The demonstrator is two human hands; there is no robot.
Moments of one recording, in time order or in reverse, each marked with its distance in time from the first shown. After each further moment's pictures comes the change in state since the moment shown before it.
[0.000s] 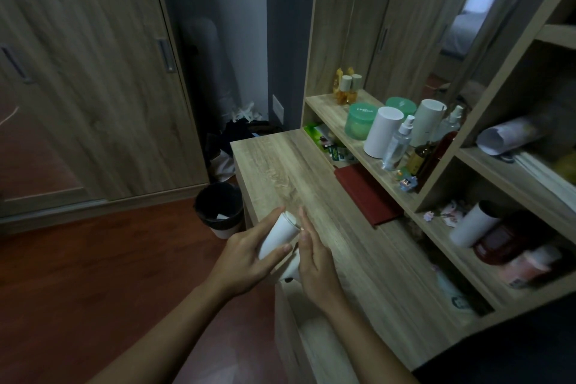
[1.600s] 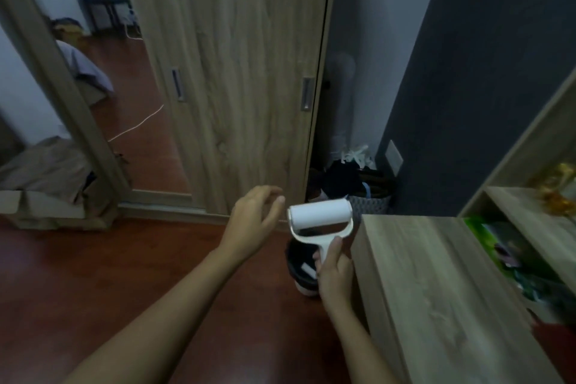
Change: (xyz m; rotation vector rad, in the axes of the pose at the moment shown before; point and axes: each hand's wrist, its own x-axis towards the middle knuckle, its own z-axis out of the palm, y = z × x) left_hand 0.143 -0.257 -0.267 0.346 0.428 -0.278; right_hand 0.275 -0.015 0.277 0.003 0.069 0.306
